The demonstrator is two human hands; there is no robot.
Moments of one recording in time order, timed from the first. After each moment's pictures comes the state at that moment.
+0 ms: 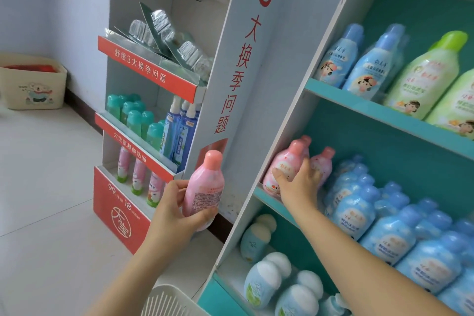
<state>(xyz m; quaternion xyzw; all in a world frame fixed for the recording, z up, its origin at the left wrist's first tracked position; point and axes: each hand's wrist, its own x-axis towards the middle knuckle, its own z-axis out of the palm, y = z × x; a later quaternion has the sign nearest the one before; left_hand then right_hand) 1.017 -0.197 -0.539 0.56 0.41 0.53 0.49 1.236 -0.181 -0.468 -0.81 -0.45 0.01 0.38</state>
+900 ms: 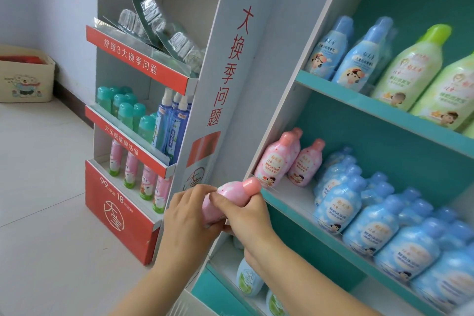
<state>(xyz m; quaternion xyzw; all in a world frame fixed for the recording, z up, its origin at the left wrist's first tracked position) 1.051 -0.218 -0.552 0.69 0.47 0.50 0.24 1.148 -0.237 -0.505 -0.71 -0.39 0.33 0.48</state>
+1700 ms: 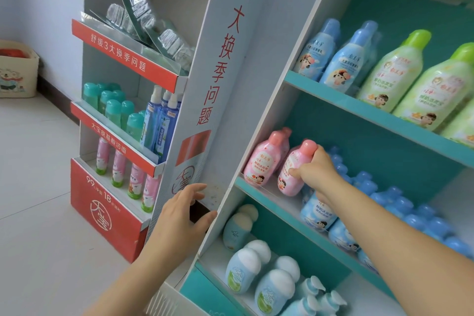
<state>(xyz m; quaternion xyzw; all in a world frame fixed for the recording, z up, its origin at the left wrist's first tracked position) 1.047 -0.218 -0.541 0.70 0.47 0.40 0.36 1.279 -0.217 -0.411 -0.82 -0.43 0.13 0.36</state>
